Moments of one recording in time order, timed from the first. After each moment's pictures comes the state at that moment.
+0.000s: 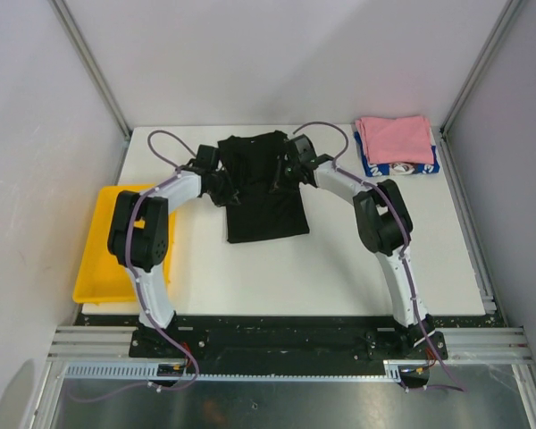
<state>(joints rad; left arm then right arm) -0.24 1.92 1.32 -0.41 0.19 -0.67 0.53 2.30 1.85 -0.36 -0.24 0.66</state>
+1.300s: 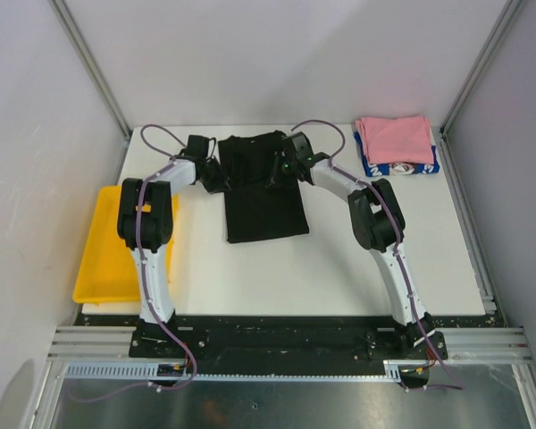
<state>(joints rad) -0.13 2.15 1.55 -0.40 0.22 -0.65 0.53 2.40 1.97 -0.34 -0.26 0.68</state>
